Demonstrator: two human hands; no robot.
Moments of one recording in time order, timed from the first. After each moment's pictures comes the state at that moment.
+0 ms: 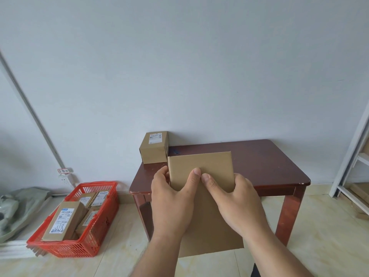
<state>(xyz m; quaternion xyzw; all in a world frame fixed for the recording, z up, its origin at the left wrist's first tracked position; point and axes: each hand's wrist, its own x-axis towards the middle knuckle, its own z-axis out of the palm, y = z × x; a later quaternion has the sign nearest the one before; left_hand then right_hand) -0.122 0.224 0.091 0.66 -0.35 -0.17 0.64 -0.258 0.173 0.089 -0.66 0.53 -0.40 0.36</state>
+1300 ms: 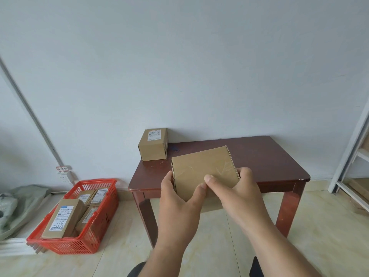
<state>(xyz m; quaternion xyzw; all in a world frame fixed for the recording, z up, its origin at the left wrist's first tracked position) -0.138 0.237 0.080 0.65 -0.39 -0.22 0.61 -0.262 0.168 0.090 -0.60 0.51 -0.44 0.44</state>
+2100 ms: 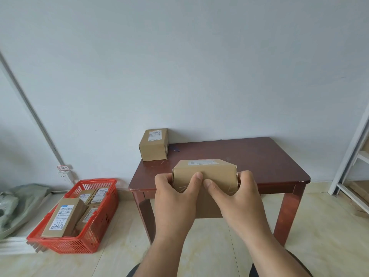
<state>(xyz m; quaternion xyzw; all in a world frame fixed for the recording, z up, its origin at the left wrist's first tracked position) -0.135 0.231 0.094 0.70 -0.34 -0.17 0.60 -0.260 0.175 0.077 -0.61 0.54 -0.45 0.36</state>
